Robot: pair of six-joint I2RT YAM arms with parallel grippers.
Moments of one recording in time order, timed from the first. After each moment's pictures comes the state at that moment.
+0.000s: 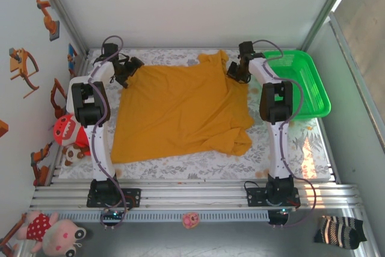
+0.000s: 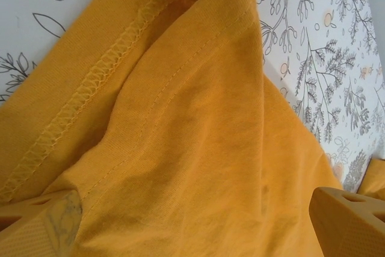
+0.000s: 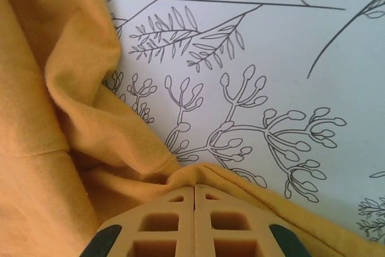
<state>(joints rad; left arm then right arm) -0.01 2.37 1.93 -0.61 0.38 -0.79 0.15 2.50 2.16 -0.78 -0.25 0.52</state>
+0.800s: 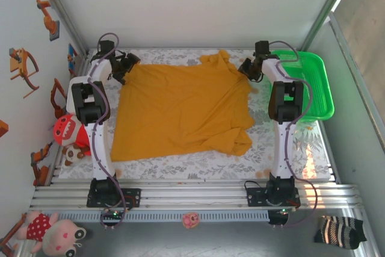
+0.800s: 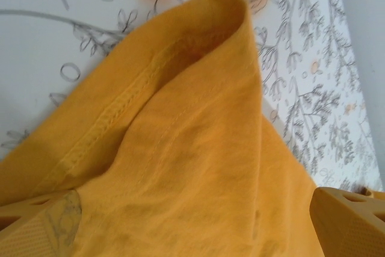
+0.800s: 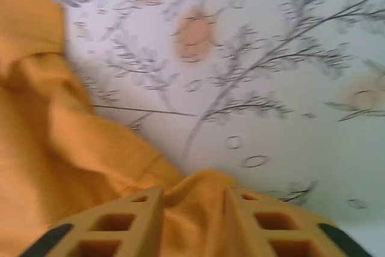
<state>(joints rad) 0.02 2.45 2.08 -0.64 0.40 -0.81 0.04 2.45 2.06 -0.63 -0.32 0.58</state>
